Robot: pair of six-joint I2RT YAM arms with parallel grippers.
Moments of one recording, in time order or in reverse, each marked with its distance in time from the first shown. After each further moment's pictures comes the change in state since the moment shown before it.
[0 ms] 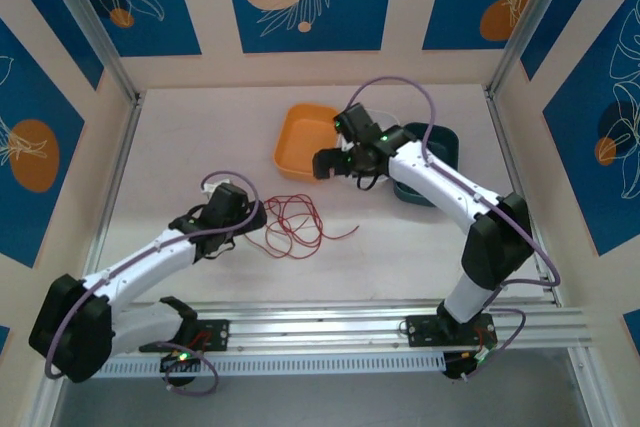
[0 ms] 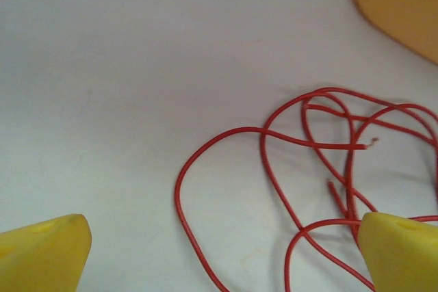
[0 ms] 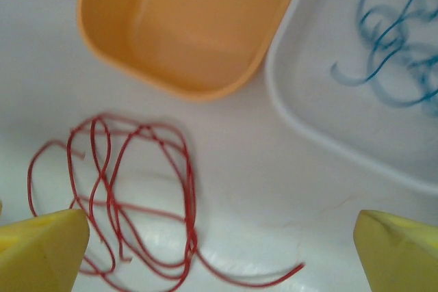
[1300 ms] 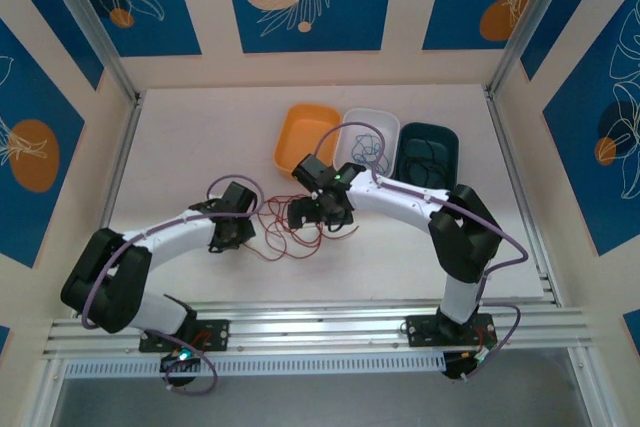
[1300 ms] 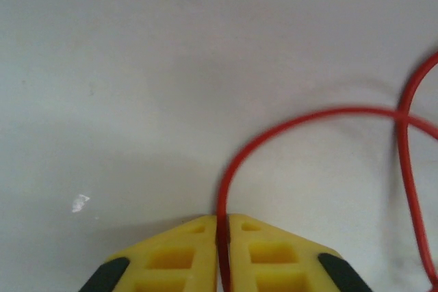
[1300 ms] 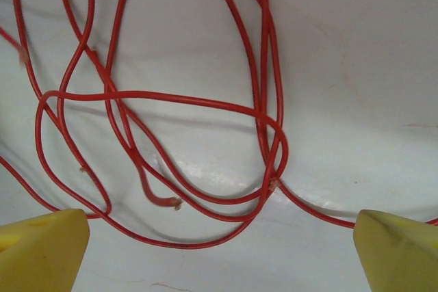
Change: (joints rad) left arm 0.036 0.262 0.032 -0.045 0.077 -0.105; right arm 0.226 0.138 -0.114 0.045 -0.031 0.221
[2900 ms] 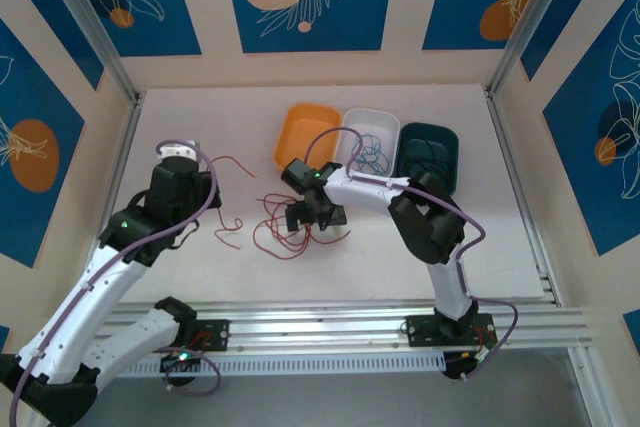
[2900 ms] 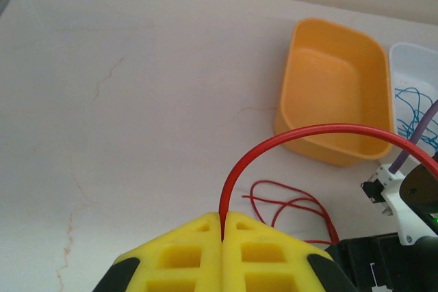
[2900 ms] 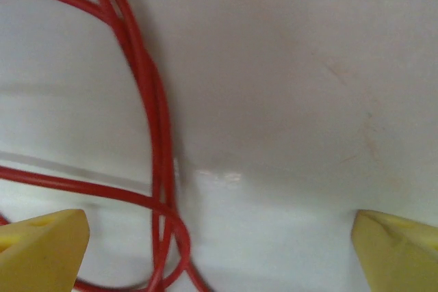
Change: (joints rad) left arm 0.011 -0.552 0.390 -0.319 -0.180 0.415; right arm -0.017 0.240 0.127 -0.036 0.034 -0.020
